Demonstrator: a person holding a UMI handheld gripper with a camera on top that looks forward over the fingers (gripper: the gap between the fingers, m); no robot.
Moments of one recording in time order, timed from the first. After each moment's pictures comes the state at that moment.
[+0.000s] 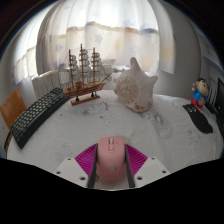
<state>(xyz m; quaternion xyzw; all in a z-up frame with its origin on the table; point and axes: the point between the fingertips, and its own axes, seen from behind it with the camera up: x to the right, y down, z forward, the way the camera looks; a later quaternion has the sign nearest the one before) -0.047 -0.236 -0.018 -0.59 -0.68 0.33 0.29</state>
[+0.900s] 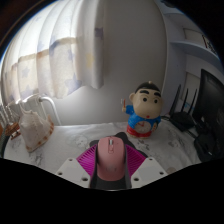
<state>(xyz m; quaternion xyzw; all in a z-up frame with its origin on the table) -0.221 0.198 0.066 -0.64 -0.61 0.31 0.35</state>
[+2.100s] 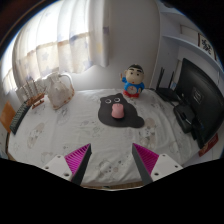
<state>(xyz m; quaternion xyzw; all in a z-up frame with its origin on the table) 0.060 0.187 0.117 -0.66 -0.66 0.24 0.26</state>
